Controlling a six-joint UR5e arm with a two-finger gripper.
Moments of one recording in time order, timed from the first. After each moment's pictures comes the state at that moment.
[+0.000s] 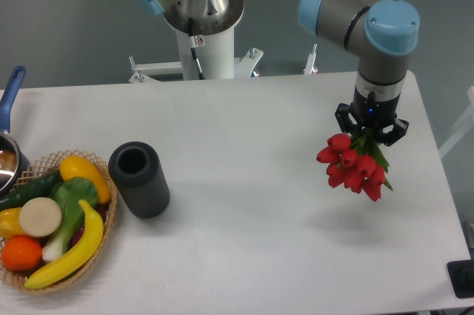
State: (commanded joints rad) arm 2.77 -1.86 -1.65 -1.00 1.54 1.24
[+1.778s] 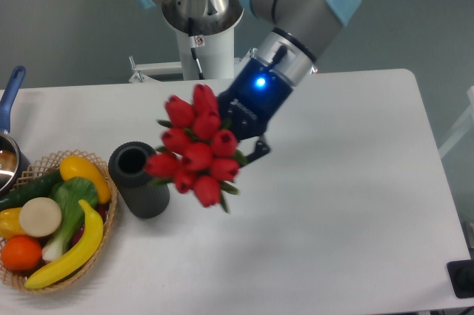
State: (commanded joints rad) arm 2.56 -1.75 -1.71 -0.83 0.33 0.92
